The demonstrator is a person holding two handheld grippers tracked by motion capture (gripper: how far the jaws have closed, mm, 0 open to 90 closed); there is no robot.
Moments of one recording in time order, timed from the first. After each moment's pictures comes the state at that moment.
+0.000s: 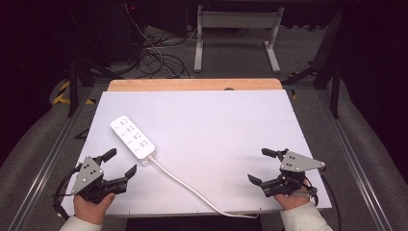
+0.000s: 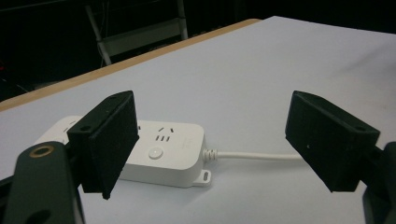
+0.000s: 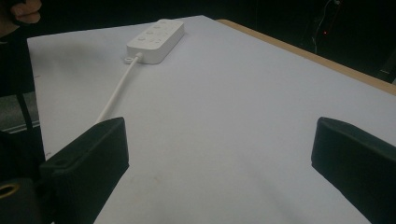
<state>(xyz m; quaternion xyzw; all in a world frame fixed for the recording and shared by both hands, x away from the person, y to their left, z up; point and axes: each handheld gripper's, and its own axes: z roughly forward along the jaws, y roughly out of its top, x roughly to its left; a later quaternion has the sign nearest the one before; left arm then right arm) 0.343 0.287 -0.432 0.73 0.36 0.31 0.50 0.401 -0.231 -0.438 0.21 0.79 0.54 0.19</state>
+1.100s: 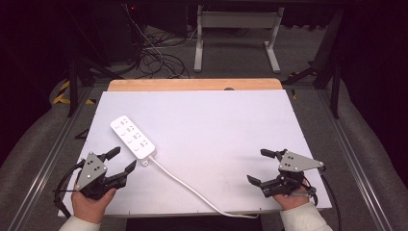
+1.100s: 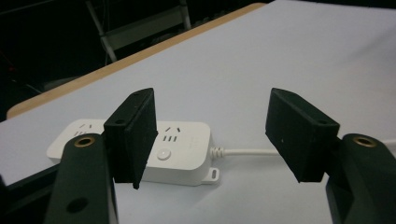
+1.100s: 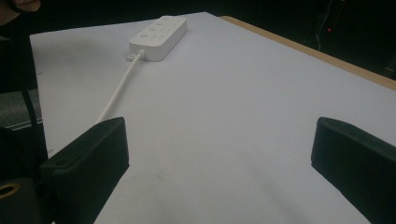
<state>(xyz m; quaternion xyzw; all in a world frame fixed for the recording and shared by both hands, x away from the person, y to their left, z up) 0.347 0.279 -0.418 0.76 0.34 0.33 0.45 0.402 -0.229 -0.439 0.21 0.80 0.53 0.18</state>
